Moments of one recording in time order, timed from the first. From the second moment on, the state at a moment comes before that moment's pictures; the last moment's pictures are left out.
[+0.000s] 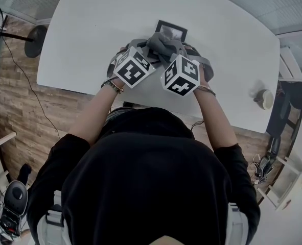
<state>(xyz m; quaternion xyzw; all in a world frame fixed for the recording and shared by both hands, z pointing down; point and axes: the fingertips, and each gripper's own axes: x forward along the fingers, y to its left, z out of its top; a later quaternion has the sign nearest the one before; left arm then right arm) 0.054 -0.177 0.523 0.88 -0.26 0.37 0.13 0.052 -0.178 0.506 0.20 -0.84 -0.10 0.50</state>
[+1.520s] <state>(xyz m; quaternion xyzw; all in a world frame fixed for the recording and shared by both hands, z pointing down) 0.053 -0.174 0.521 0.89 -0.27 0.36 0.12 0.053 -0.143 0.492 -0.04 -0.86 -0.03 0.50</state>
